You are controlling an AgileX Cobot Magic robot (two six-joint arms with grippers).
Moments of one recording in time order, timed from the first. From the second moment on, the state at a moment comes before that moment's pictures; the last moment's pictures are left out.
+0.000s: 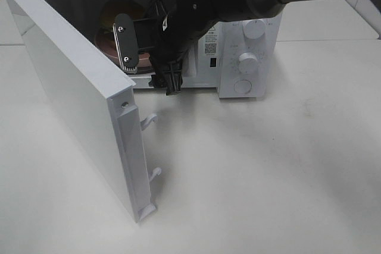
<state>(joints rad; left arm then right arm) 0.05 0.00 -0.50 -0.13 1.04 0.15 0.64 2.21 -1.67 -0.05 0.30 -1.14</state>
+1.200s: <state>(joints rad) 0.05 0.00 -0.50 -0.13 1.04 0.15 0.61 2.42 -1.96 -0.11 0.40 -1.01</state>
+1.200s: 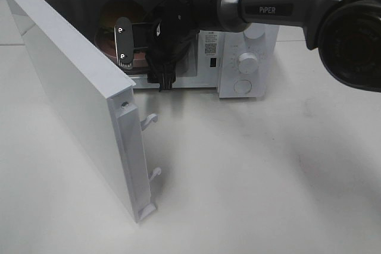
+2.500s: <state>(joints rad) 0.05 0.00 -0.50 -0.13 1.04 0.15 0.62 2.39 -1.98 -0.02 0.55 -1.18</state>
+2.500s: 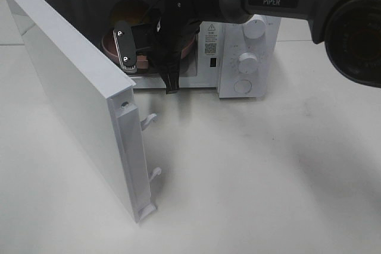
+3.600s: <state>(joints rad) 0.05 0.00 -0.50 -0.13 1.04 0.15 0.61 2.10 -1.51 0.26 0.41 -1.71</state>
